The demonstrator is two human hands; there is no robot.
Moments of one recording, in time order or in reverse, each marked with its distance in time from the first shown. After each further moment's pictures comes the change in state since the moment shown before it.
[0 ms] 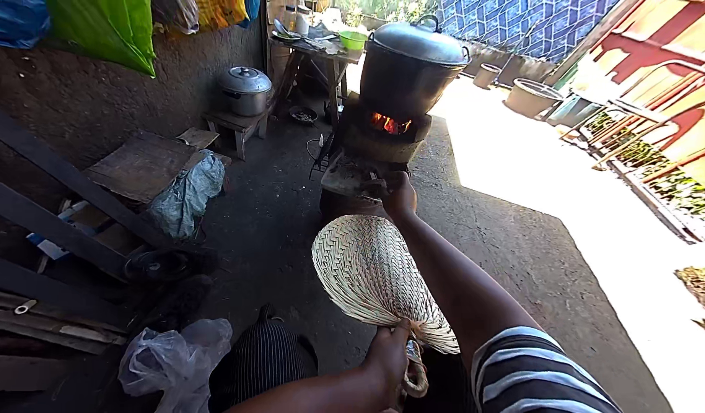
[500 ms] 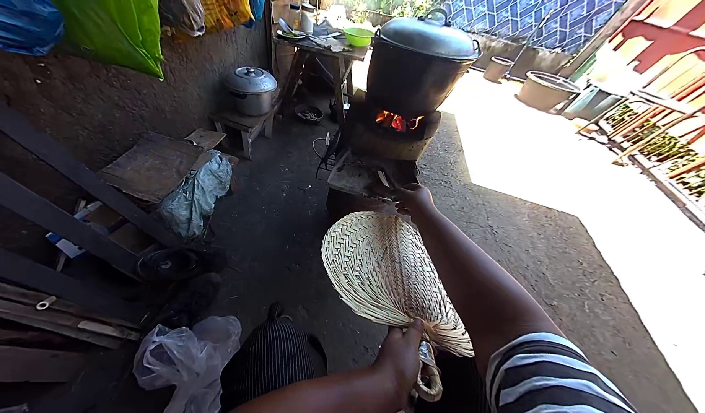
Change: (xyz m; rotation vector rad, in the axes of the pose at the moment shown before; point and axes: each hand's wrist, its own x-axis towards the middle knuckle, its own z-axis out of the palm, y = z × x) left_hand -0.001 0.003 0.001 -0.038 -0.012 -0.001; right_hand 0.005 0.013 -0.007 0.425 -0.153 0.408
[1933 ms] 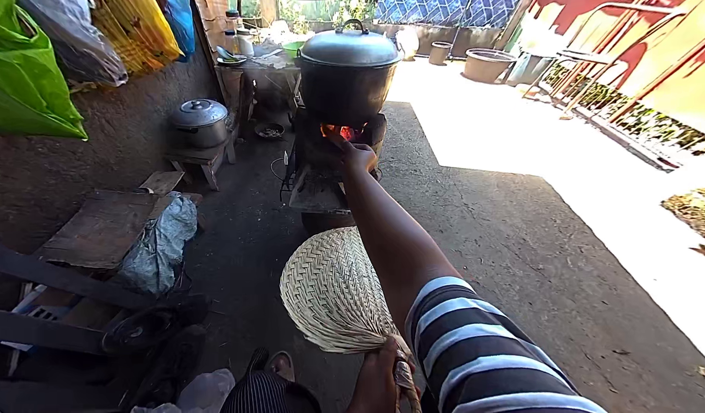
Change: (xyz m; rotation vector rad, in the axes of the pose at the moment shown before) left_hand 0.000 0.014 0.003 -0.035 0.114 -0.002; right_hand 0.067 -0.097 0.035 0.570 0.367 -0.076
